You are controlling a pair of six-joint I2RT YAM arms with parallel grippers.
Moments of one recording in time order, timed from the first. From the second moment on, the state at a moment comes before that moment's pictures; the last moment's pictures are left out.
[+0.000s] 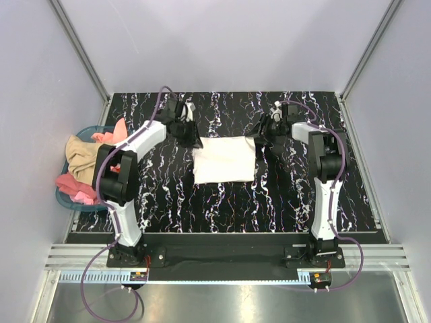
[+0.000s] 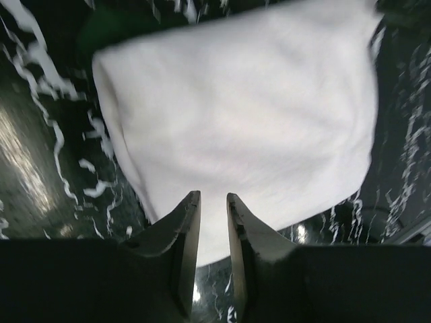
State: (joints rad) left arm -0.31 1.90 1.44 -0.54 0.38 -0.39; right arm 0.12 2.26 1.53 -0.10 -0.74 0.61
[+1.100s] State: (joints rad) left arm -0.18 2.33 1.83 -0.54 0.52 -0.36; right arm 0.16 1.99 1.07 -0.14 -0.75 0.55
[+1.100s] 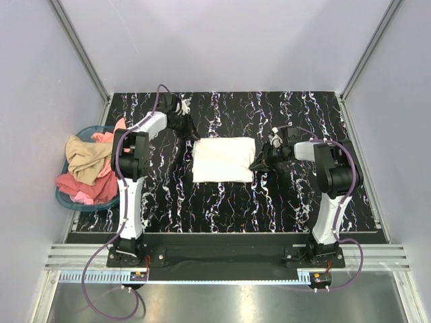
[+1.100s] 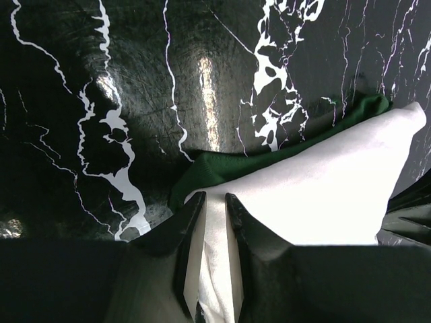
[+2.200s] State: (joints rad) left arm -0.26 1.42 1.10 -0.66 0.49 -0.18; right arm 0.24 2.08 1.32 -0.20 -0.64 0.47
